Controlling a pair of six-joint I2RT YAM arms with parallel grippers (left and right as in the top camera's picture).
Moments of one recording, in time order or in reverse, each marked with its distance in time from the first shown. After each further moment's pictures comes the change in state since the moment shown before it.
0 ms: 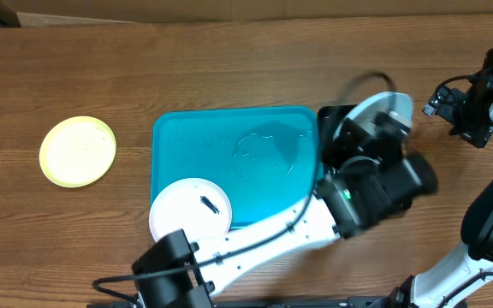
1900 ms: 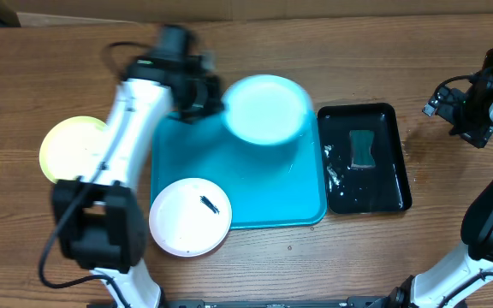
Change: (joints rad) left arm 1.084 0.006 0.004 -0.509 1.523 -0.300; right arm 0.000 0.000 0.000 0.000 0.000 0.000
